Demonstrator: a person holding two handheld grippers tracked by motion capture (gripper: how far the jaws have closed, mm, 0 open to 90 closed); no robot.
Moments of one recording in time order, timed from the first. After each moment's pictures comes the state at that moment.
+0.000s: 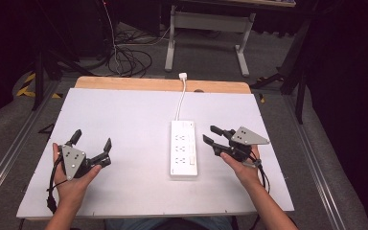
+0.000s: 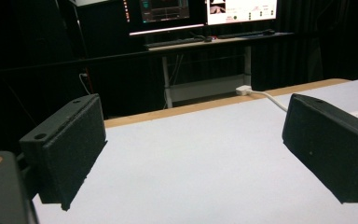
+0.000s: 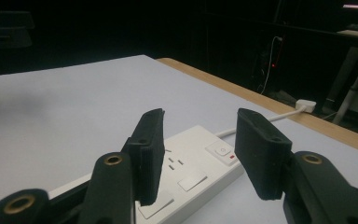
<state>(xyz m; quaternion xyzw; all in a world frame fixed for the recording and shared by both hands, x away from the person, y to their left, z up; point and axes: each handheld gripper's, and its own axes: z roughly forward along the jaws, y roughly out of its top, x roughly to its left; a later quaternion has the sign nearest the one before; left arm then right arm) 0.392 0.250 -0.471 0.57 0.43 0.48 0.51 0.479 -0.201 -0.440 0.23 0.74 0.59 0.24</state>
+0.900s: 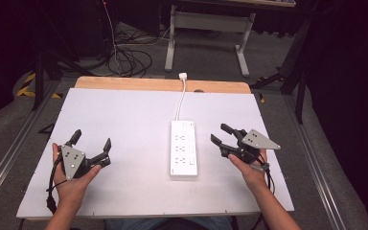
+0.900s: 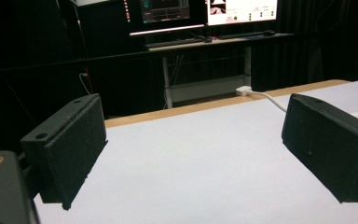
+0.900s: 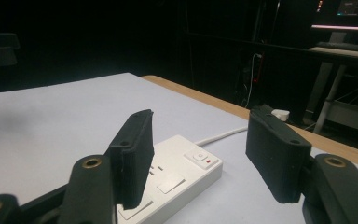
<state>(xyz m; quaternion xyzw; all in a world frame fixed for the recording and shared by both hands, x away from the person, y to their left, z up) 0.391 0.251 -0.471 0.57 0.43 0.48 0.51 0.474 -0.223 -0.442 0.24 0.71 0.61 0.27</state>
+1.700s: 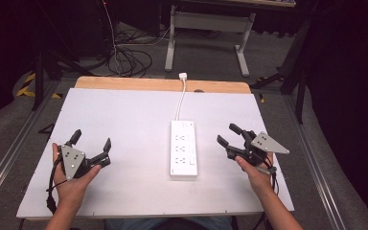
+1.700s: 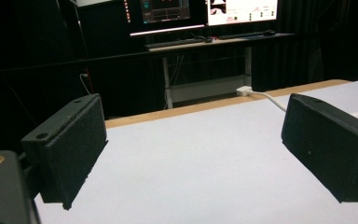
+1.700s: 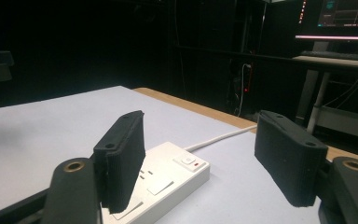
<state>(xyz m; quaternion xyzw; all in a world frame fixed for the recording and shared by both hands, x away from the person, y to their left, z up) 0.391 0.251 -0.471 0.57 0.43 0.48 0.51 0.468 -0.241 -0.443 0.25 0.68 0.63 0.28</state>
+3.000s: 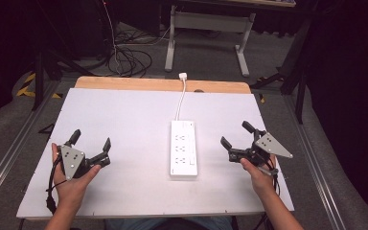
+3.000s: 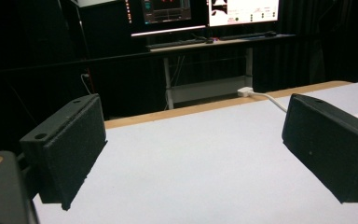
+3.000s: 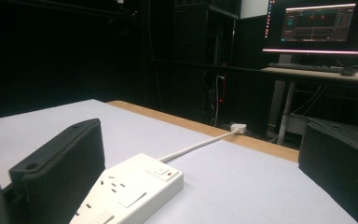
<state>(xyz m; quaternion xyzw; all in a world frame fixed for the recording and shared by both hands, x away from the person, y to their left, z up) 0.391 0.252 -0.470 0.57 0.43 0.48 0.51 0.467 -0.247 -0.446 0.28 0.64 0.63 0.32</state>
